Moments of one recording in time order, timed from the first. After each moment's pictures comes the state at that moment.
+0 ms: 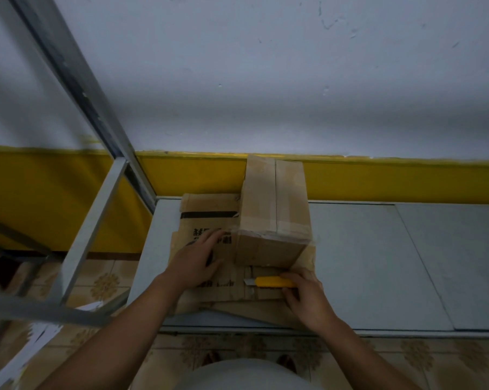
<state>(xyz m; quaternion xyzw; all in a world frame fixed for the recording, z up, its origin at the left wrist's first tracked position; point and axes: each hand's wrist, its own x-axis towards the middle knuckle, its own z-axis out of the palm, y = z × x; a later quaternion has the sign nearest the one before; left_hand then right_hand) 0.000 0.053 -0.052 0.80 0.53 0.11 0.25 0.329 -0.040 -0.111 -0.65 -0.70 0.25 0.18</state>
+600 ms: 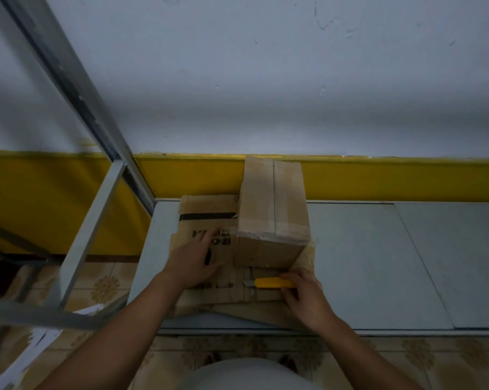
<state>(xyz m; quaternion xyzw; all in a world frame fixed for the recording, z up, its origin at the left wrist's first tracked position) -0.004 0.062 -0.058 0.79 0.57 0.06 0.22 0.327 -0.036 -0.108 -0.66 -0.69 0.26 0.17</state>
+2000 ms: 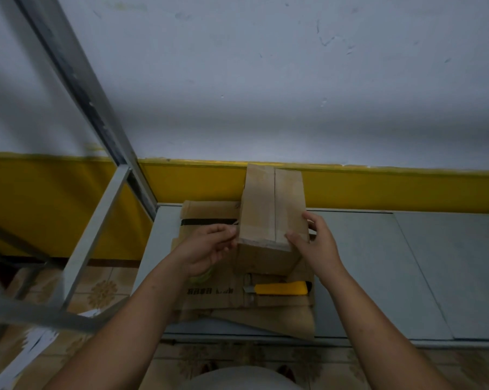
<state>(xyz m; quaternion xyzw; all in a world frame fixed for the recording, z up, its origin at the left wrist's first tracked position) 0.038 0.071 0.025 0.28 0.47 0.34 0.77 0.311 0.041 0.027 -0.68 -0.50 0.36 0.40</state>
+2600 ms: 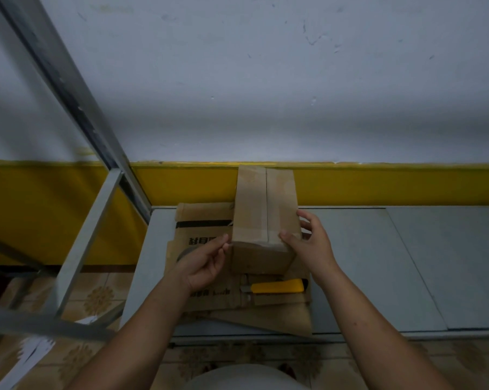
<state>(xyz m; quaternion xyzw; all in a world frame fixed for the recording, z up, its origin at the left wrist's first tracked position) 0.043 0.056 -0.002 0.00 0.40 0.38 0.83 0.311 0.038 0.019 -0.66 -0.45 0.41 0.44</state>
